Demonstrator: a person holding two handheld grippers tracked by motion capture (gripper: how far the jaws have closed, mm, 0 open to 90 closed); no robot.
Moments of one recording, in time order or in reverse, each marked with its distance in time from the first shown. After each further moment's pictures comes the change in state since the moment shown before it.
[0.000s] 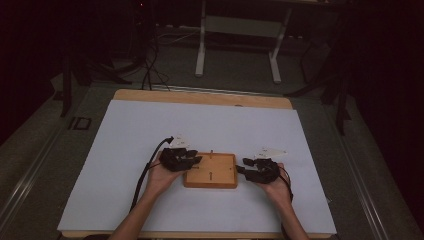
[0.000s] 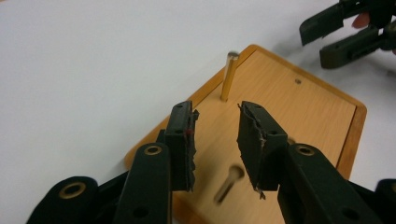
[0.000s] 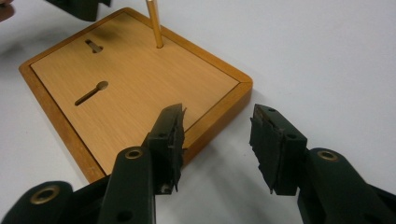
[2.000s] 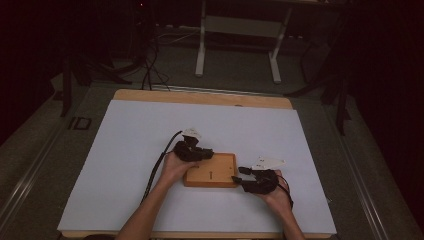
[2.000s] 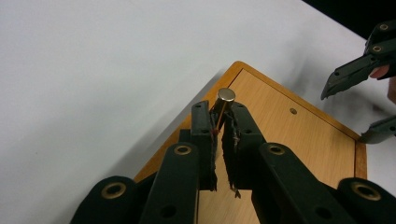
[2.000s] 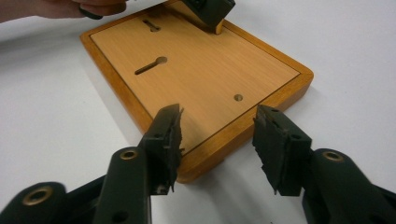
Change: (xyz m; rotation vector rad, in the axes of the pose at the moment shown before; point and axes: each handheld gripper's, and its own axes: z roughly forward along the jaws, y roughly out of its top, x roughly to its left) left arm 0.022 0.016 0.046 0.045 -0.201 -0.101; right arm 0.023 -0.013 -0.009 -0.009 0.092 -0.089
